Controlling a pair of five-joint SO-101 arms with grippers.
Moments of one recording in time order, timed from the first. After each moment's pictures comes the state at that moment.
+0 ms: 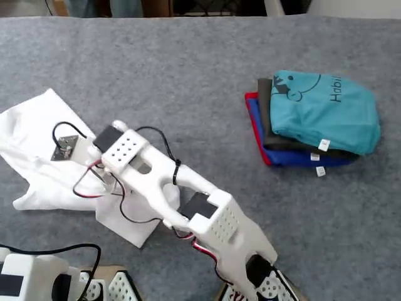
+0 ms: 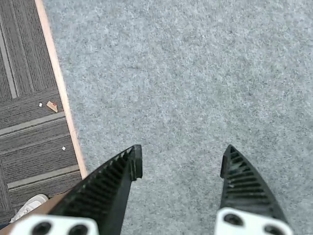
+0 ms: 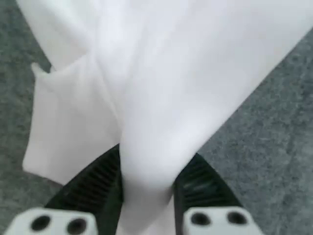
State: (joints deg) left arm -91.8 -5.8 8.8 63.3 -13.1; right arm -52.3 38.9 -32.2 91.9 26.0
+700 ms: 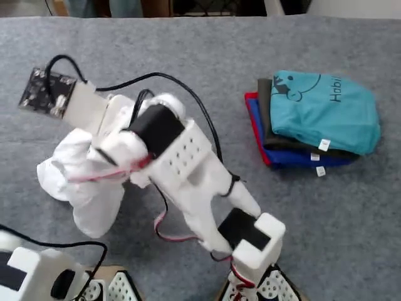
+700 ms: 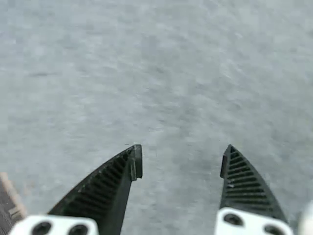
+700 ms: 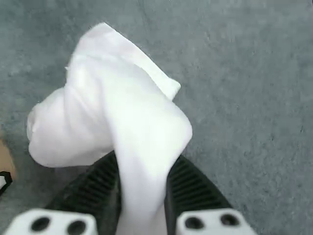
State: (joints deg) left arm -72.4 -5.8 16.1 62.7 -10.7; right arm -48.4 16.2 -47.5 98.4 21.3
